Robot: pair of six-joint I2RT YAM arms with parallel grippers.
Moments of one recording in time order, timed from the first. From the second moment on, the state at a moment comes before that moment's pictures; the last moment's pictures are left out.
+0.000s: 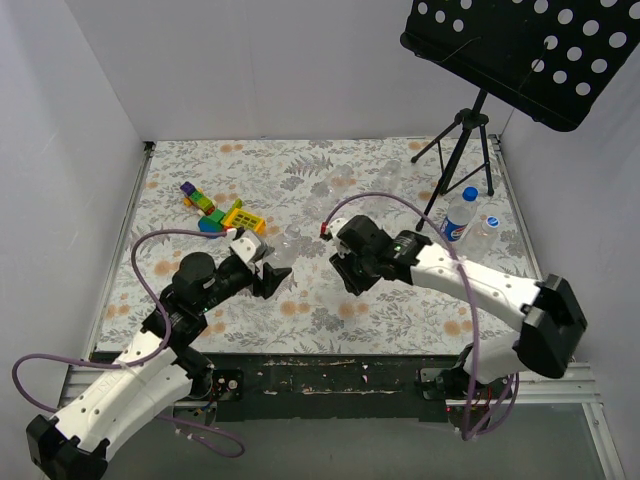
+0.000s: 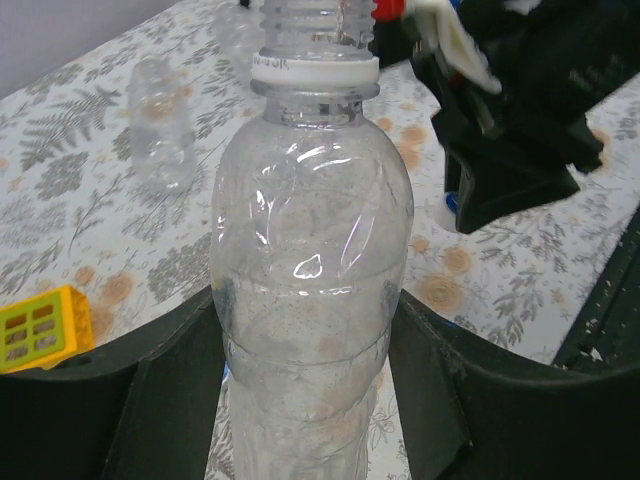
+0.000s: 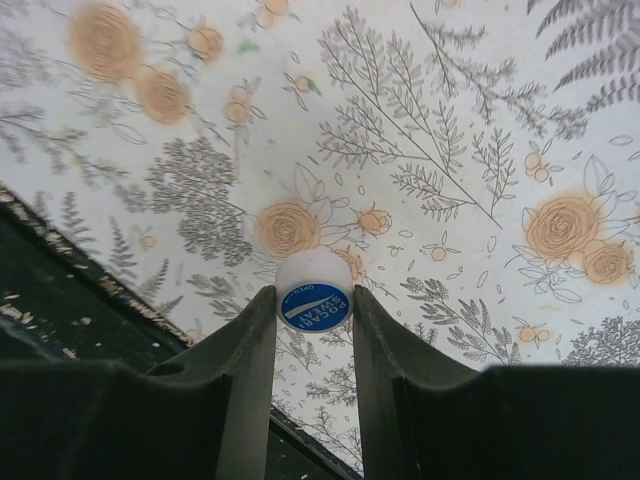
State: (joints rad) left arm -0.60 0.62 0.53 -0.07 0.22 0.03; right arm 0.95 1.48 1.11 -0.72 0.05 0.14
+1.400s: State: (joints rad) left arm -0.66 0.74 0.56 -0.04 0.64 0.33; right arm 0.98 1.22 1.46 -0.85 -0.44 -0.32
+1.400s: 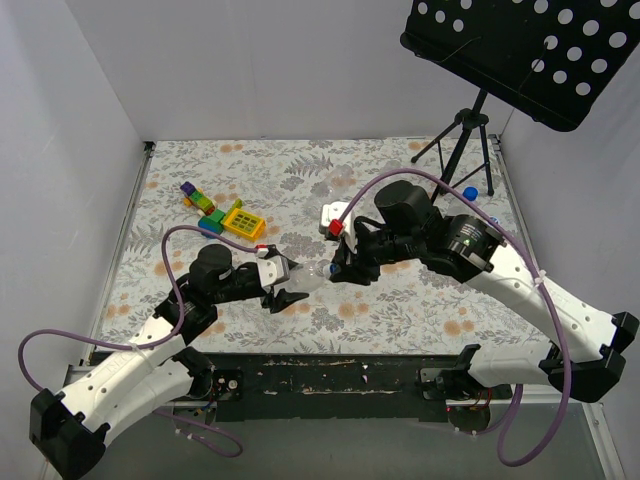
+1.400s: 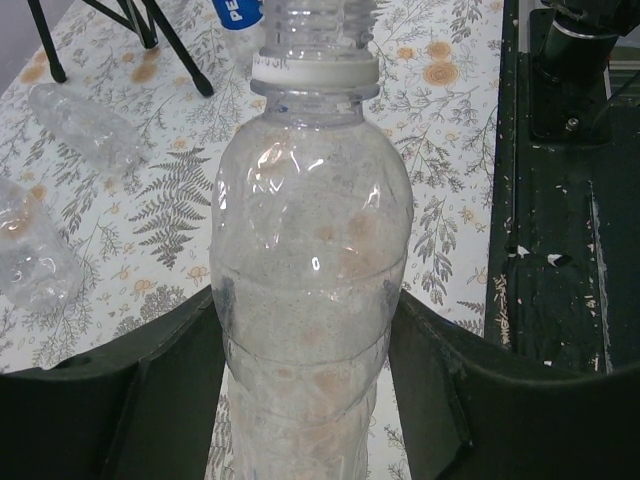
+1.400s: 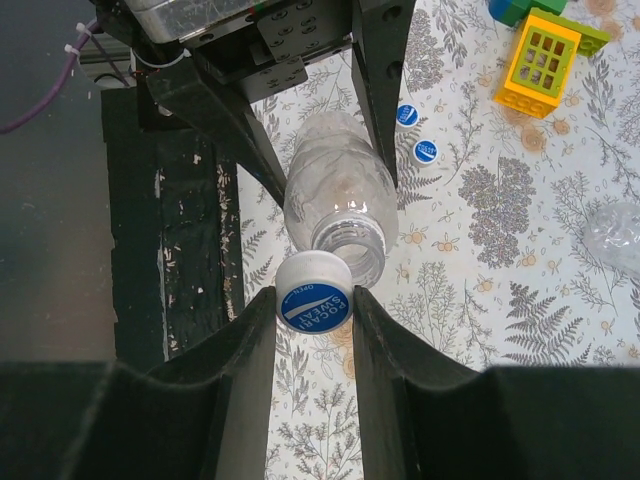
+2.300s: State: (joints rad) left arm -0.66 0.74 0.55 -0.07 0.68 0.32; right arm 0.99 1.25 1.46 -0.85 -0.42 -0.36
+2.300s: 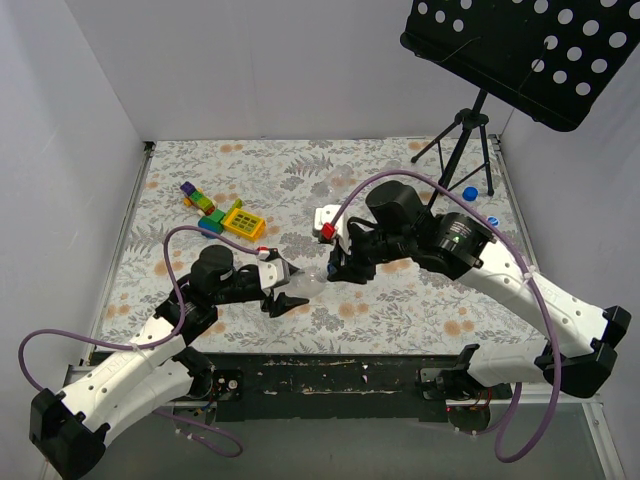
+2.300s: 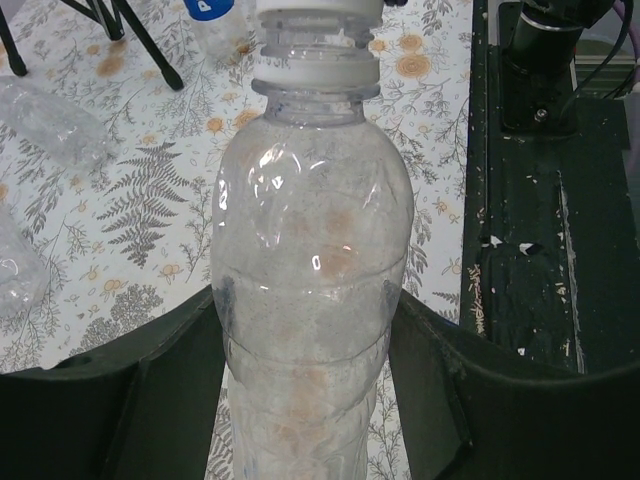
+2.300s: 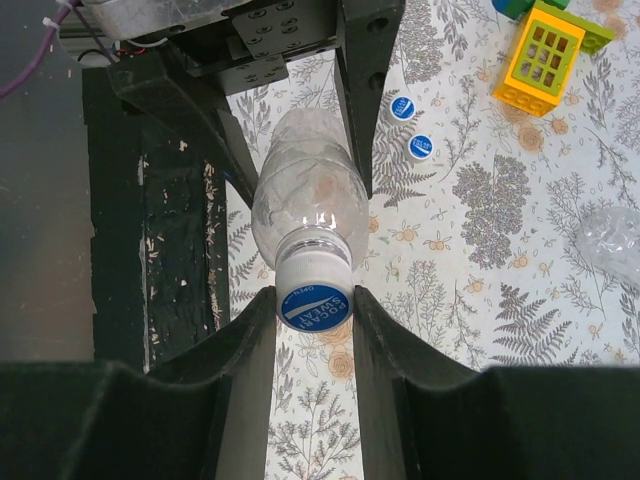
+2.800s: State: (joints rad) left arm -0.66 0.76 0.55 -0.13 0.79 0.30; right arm 1.01 1.31 1.49 -0.96 -0.49 -0.49
